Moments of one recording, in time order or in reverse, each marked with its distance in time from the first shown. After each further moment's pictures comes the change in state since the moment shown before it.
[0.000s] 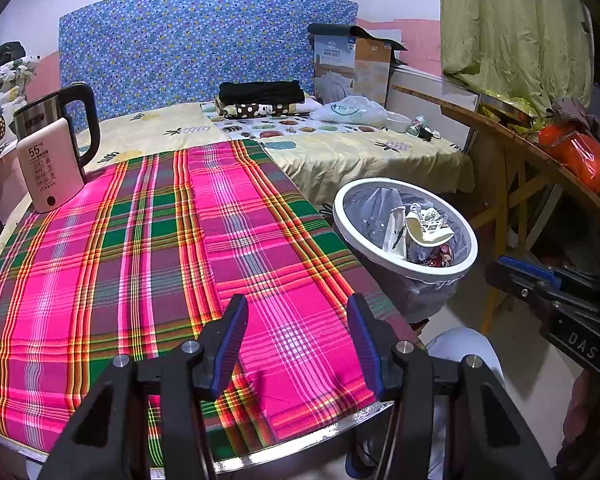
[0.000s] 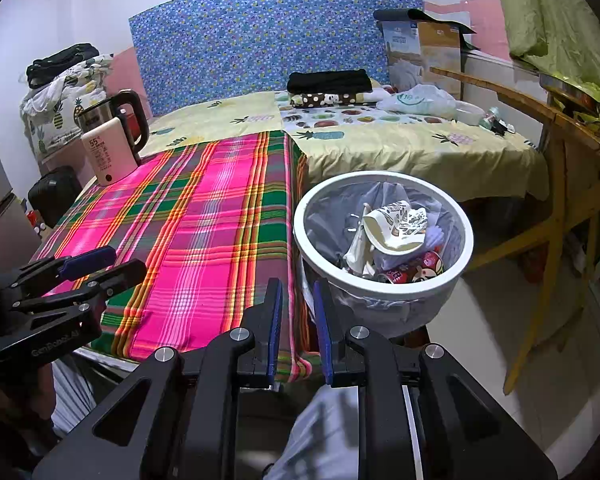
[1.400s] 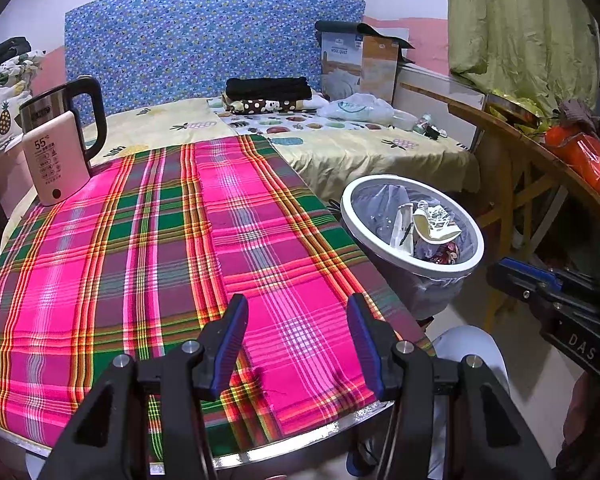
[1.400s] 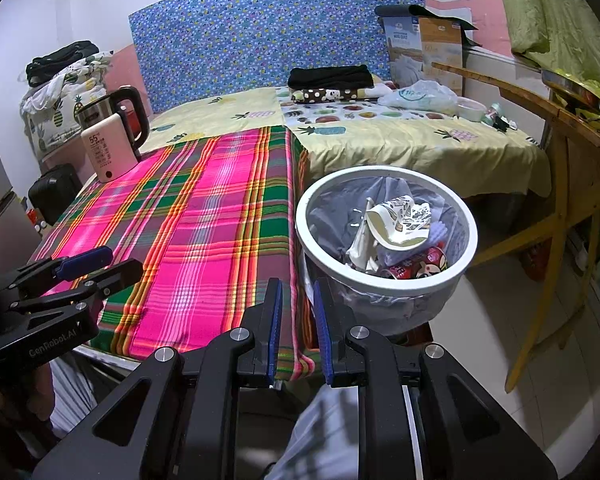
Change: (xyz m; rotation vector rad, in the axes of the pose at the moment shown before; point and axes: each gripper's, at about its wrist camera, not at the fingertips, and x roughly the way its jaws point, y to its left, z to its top) left arm 0.000 0.004 -0.004 -0.020 0.012 0.017; right arm 0.005 0.003 -0.005 0.001 0.011 0.004
